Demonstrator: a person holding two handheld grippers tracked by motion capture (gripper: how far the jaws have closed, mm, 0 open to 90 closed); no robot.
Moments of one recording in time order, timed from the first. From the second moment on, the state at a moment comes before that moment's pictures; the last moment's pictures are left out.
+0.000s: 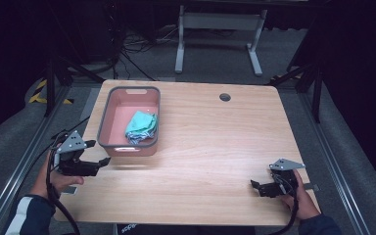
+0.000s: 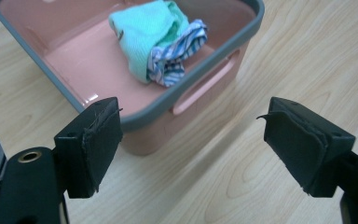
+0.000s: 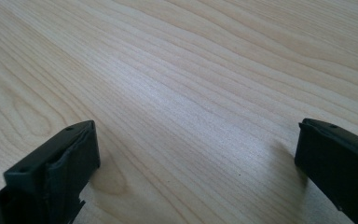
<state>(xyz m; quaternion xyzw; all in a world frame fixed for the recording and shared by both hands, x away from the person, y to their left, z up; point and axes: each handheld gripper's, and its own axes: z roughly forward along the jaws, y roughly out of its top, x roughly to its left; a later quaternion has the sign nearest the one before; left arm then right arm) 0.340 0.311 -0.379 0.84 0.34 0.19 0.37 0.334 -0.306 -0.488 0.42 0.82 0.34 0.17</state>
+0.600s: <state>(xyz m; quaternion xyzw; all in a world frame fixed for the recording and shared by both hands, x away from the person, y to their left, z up) 0.385 0.276 -0.345 0.85 0.32 0.19 0.36 0.334 -0.305 -0.488 0.42 0.82 0.34 0.17</state>
